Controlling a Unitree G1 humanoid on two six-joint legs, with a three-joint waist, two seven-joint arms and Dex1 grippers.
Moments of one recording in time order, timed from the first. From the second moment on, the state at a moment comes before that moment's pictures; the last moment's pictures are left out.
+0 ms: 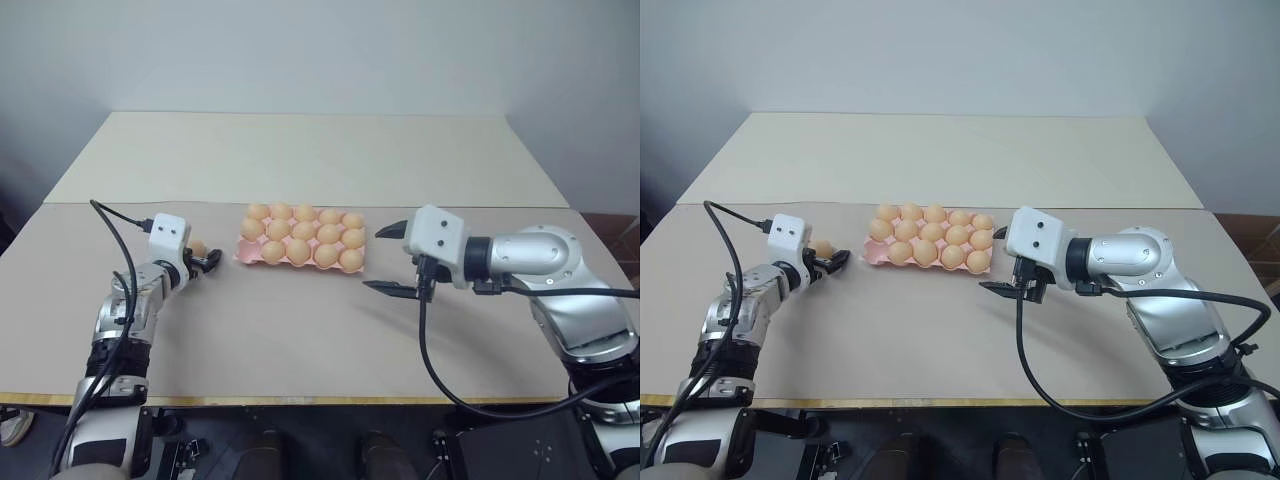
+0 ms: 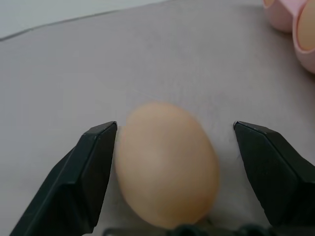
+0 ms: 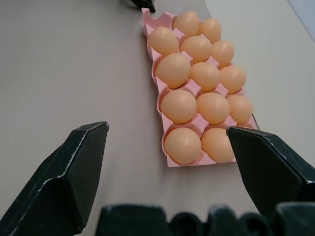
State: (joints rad) left arm -0.58 0.54 0.13 0.42 -0.14 0.46 -0.40; right arm -0.60 -0.80 0.16 -0.44 0.22 0.61 0.97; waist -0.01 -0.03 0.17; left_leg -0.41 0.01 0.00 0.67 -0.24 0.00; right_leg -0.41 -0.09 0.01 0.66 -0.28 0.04
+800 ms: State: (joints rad) left arm -0.55 0.51 0.11 0.23 -0.16 0.19 -0.57; right arm -0.58 -0.82 0.14 -0.45 0.22 0.62 0.91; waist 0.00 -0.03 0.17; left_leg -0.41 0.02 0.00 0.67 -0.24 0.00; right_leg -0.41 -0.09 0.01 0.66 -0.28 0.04
